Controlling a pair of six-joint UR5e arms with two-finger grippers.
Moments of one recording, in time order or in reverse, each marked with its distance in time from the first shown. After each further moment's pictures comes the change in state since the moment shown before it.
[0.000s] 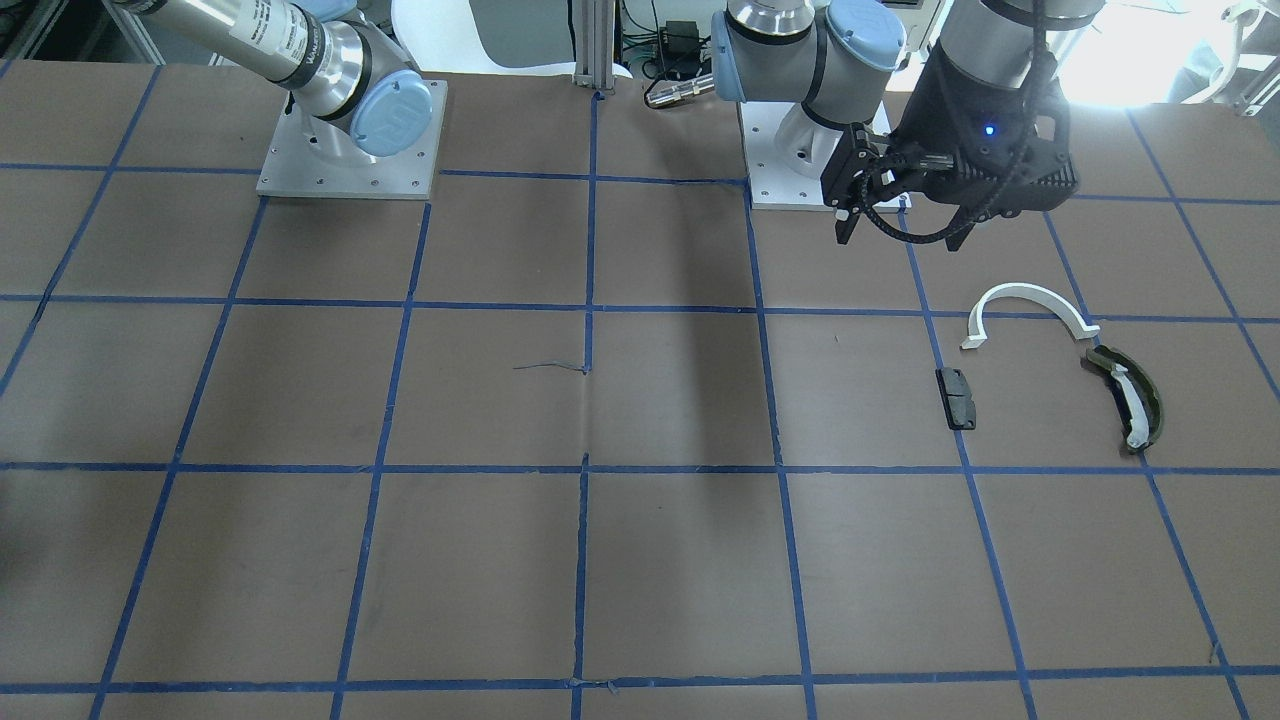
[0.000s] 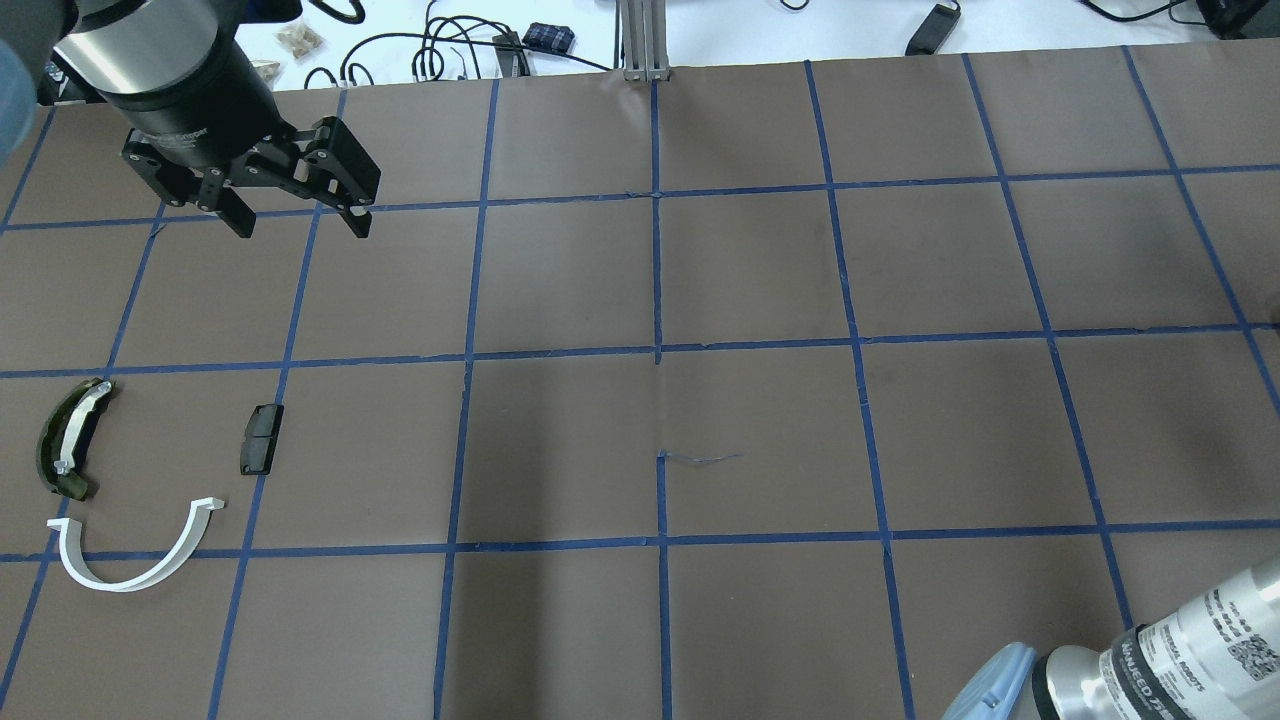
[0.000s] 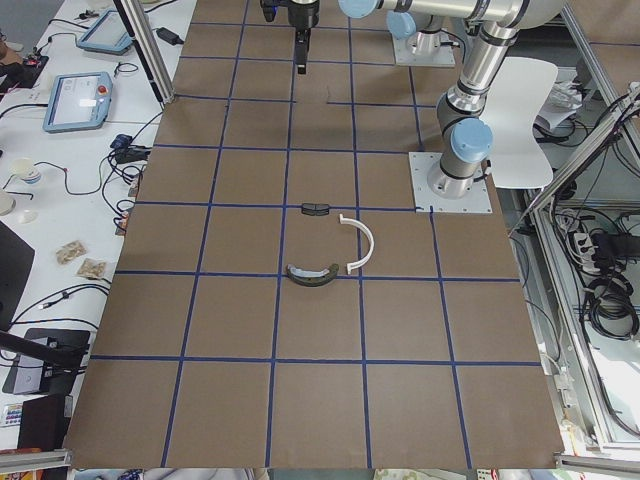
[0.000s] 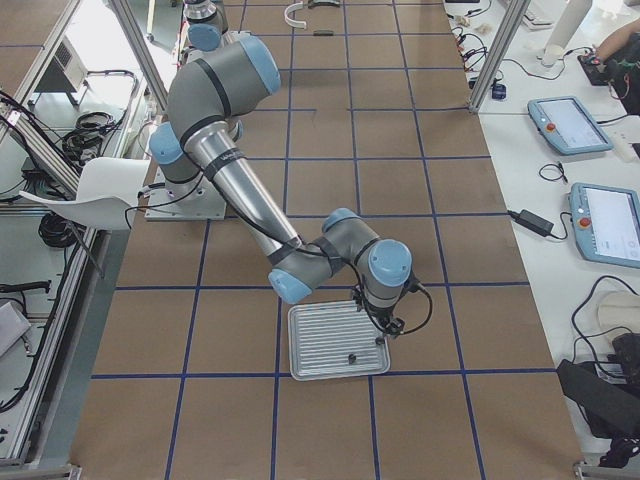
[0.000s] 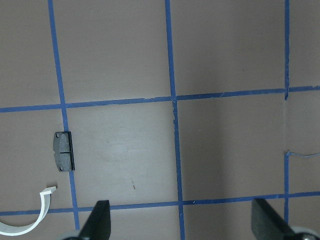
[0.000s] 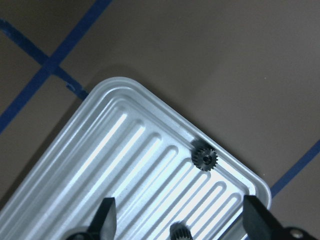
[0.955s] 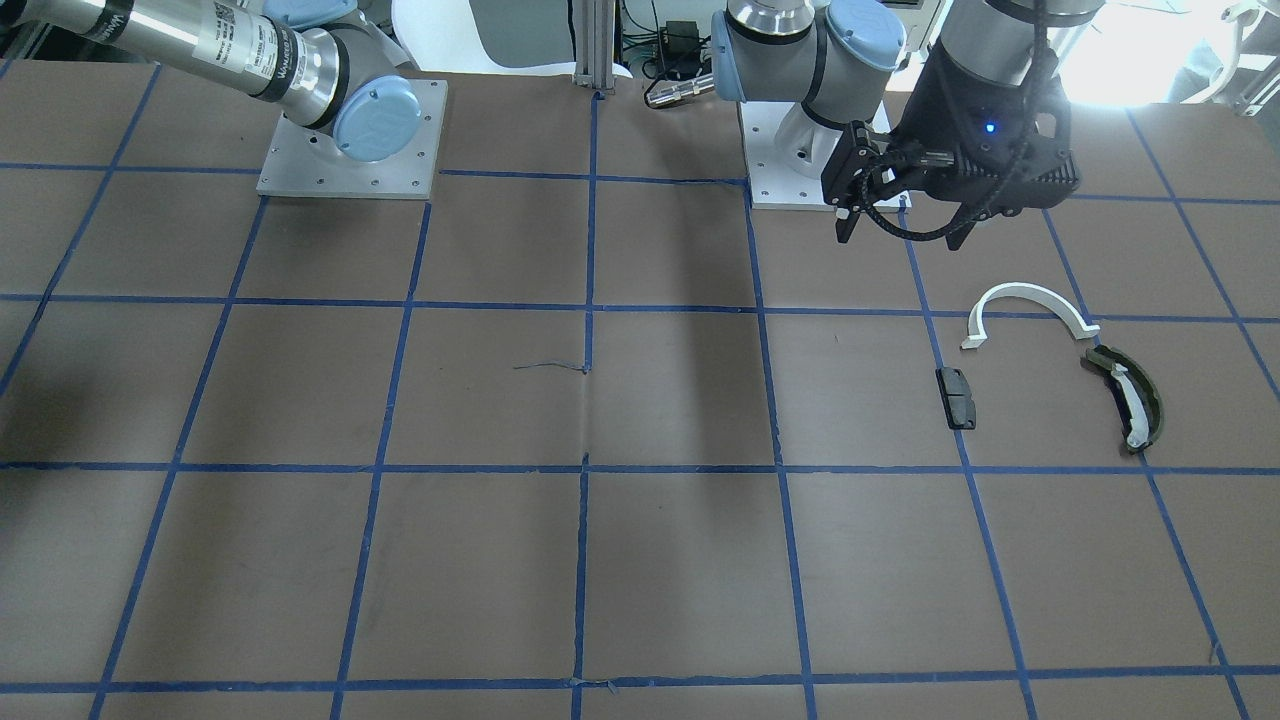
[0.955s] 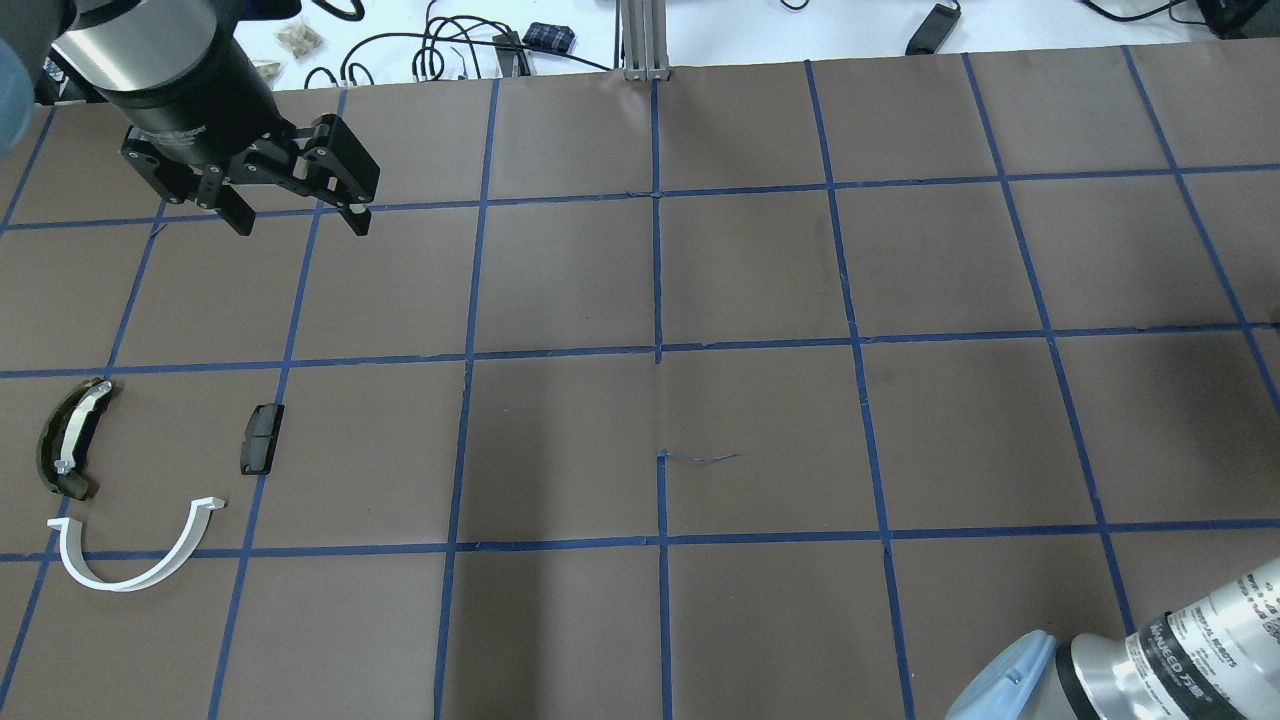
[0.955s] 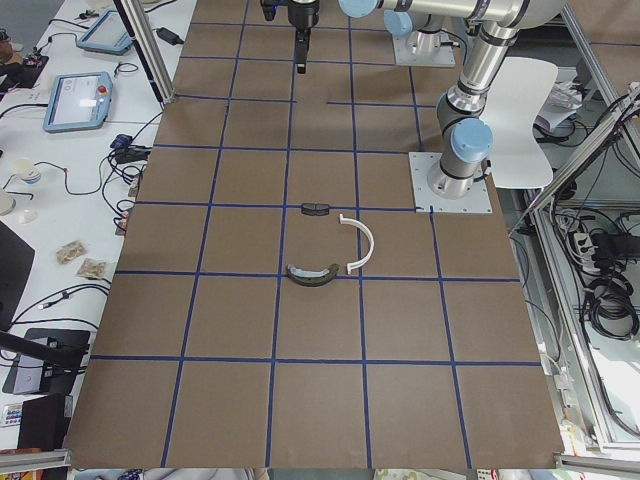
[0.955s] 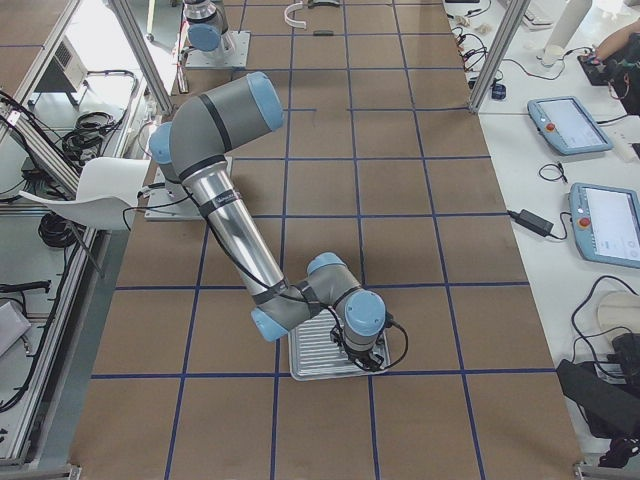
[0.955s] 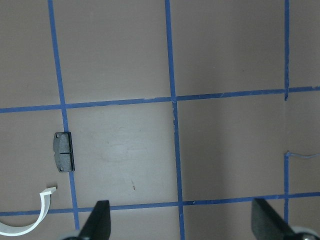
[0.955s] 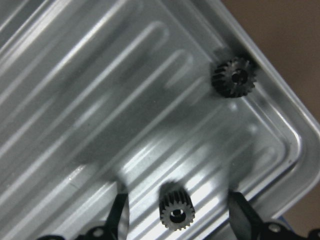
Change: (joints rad) left arm 0.000 0.000 0.002 0.000 0.000 0.003; right arm -0.088 0.094 0.002 -0.086 -0.011 -0.201
